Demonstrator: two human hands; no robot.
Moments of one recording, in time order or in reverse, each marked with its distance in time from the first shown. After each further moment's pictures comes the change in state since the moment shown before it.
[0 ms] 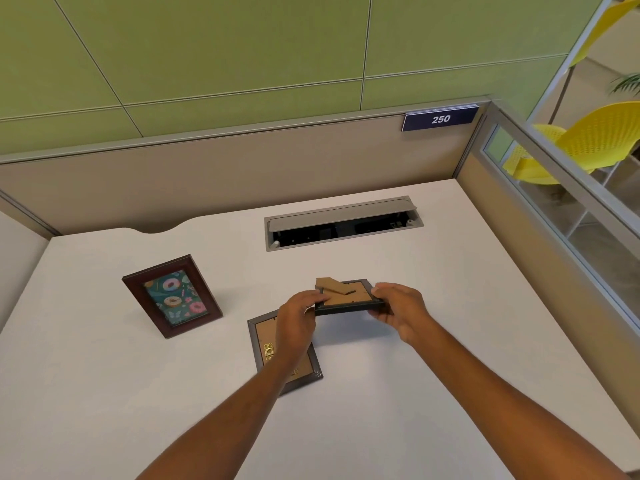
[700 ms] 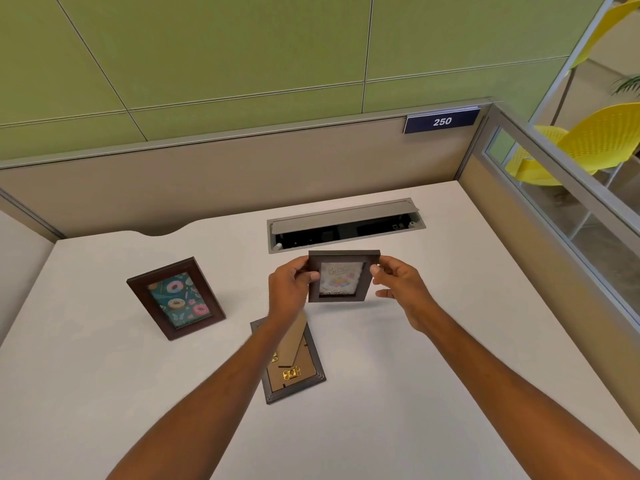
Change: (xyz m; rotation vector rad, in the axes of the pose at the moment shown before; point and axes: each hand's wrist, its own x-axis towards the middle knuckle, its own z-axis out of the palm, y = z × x) left_hand 0.065 0.028 -0.027 -0.057 -0.011 -0.080; right_hand -0.002 -0.032 0.001 -0.356 -0.263 -0.420
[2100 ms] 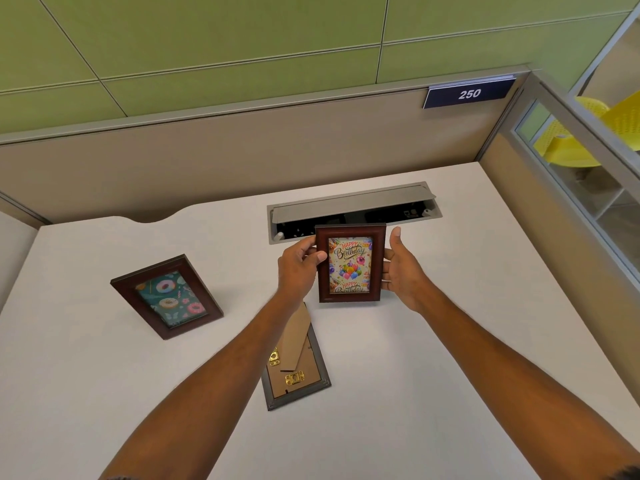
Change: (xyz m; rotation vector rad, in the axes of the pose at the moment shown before) left_hand 0.056 -0.012 0.027 -0.106 -0.076 -0.232; right_hand 0.085 0.013 0.020 0.150 -0.017 0.407
